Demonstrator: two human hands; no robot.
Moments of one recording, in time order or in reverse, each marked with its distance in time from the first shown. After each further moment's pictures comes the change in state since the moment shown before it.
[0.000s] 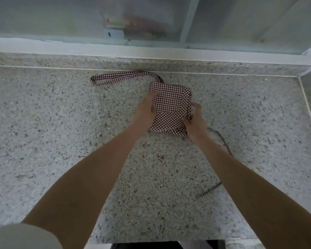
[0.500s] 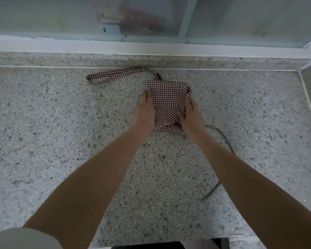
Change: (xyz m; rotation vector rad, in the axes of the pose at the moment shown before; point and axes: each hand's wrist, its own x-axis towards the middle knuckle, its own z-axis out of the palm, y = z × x) left_hand 0.007 0.002 0.012 0.428 -0.046 -0.178; right_hand 0.010 -0.009 0.010 -0.359 -0.066 -0.071
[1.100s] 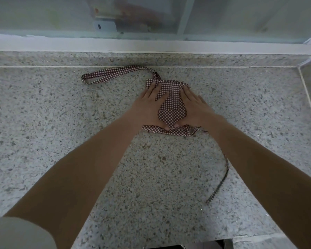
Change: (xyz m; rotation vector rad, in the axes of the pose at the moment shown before) left_hand 0.035 -0.017 -0.005 0.409 -0.144 0.575; right_hand 0.035 0.008 -0.029 -0.460 -0.277 -0.192
